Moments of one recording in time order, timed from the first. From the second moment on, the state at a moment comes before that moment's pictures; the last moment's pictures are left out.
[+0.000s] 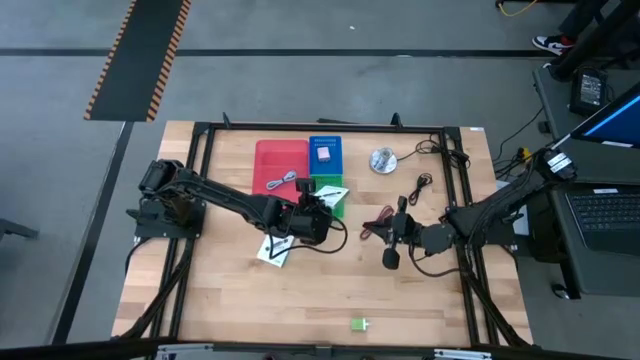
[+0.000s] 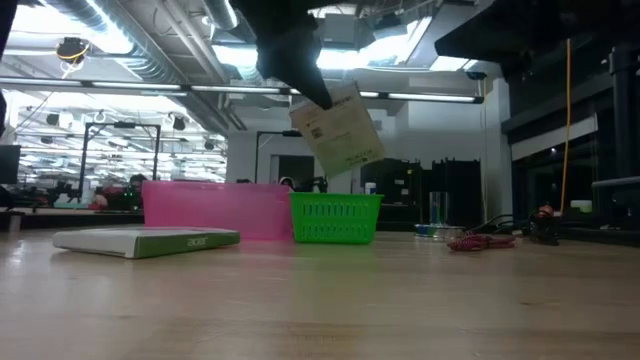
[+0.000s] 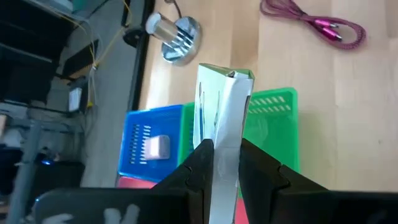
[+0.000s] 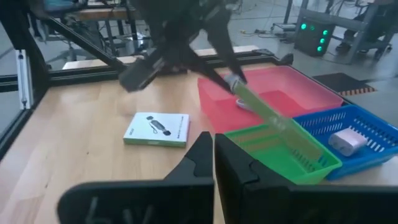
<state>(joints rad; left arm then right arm) -0.21 1.77 1.40 -0.63 -0.74 0.06 0.51 1.18 0.53 0.35 0.77 0.24</state>
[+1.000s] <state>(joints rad) -0.14 1.88 1.39 -0.68 -0.74 0.00 0.41 1.11 0.53 0.31 0.73 0.09</state>
